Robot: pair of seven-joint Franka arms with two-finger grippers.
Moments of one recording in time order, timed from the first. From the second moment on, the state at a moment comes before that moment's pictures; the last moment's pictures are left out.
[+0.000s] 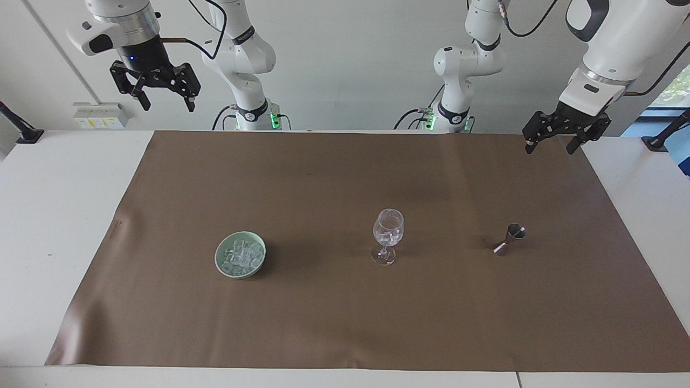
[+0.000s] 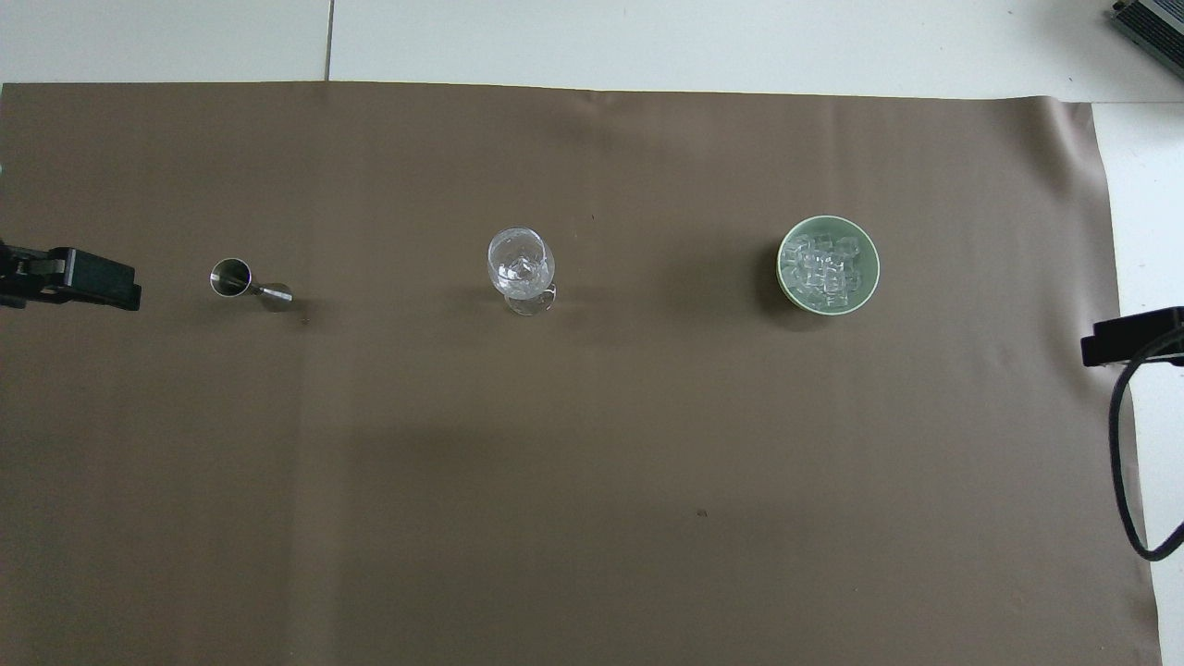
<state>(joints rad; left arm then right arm) 0.05 -0.01 -0.11 -1.56 0.00 1.56 0.02 -0.09 -0.10 0.08 -1.50 -0.03 1.39 0.00</state>
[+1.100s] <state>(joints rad) 0.07 -0.06 -0.11 -1.56 -0.03 1.57 0.02 -0.04 -0.10 0.02 -1.50 0.00 1.40 0.09</state>
